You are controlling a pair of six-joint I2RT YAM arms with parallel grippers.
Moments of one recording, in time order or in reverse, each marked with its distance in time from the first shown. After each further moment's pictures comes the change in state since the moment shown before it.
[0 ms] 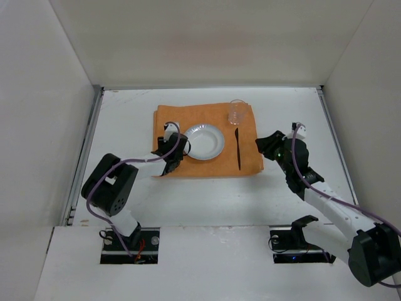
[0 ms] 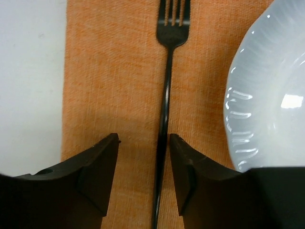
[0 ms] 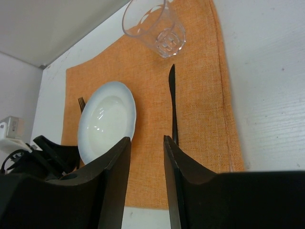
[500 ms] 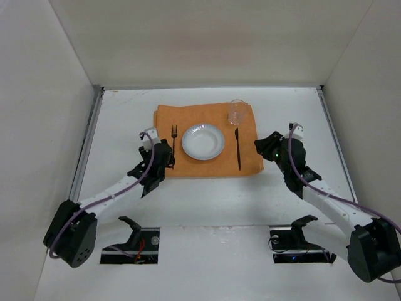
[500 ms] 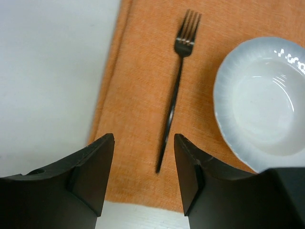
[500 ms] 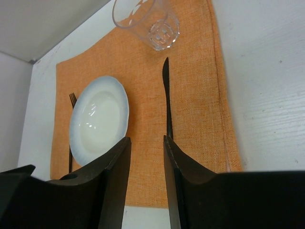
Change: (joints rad) left arm -0.022 -0.496 -0.212 -0.105 -0.042 -0.230; right arm 0.011 0.039 0.000 0.000 0.012 -0.002
